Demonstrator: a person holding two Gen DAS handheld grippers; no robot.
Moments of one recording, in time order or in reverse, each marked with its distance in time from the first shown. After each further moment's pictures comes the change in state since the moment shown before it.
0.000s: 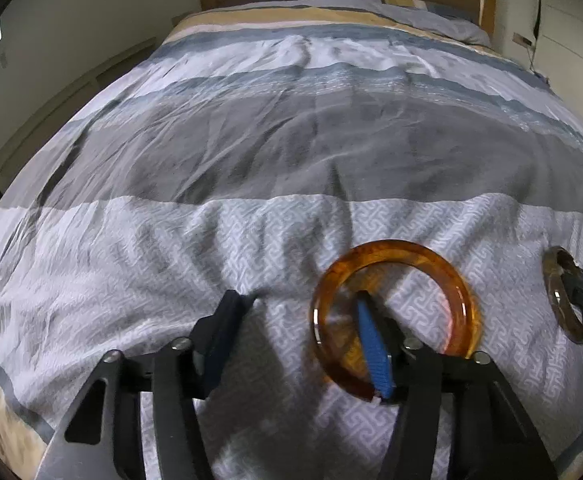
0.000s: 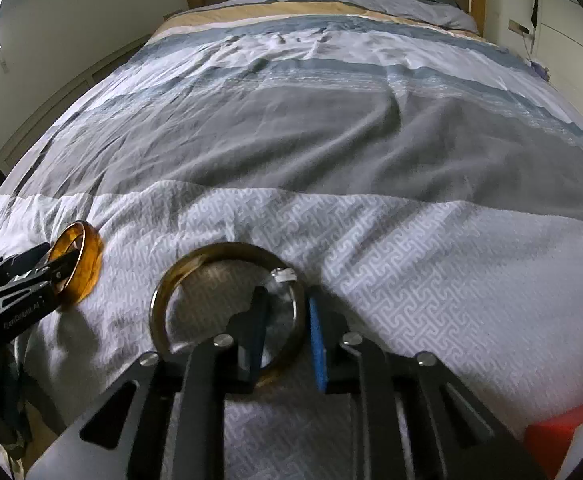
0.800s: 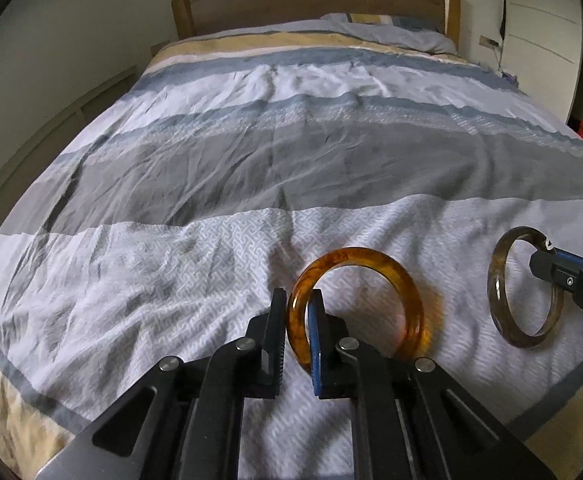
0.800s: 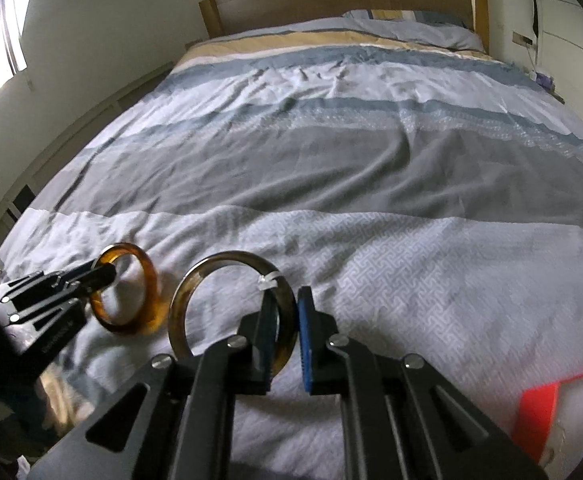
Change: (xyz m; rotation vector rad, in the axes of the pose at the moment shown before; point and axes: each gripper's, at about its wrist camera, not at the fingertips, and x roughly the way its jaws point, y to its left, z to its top) left arm -0.056 -0.019 -0.012 0.071 -0.086 -0.052; right arm -0.056 0.014 -0.011 0.010 -0.110 0.089
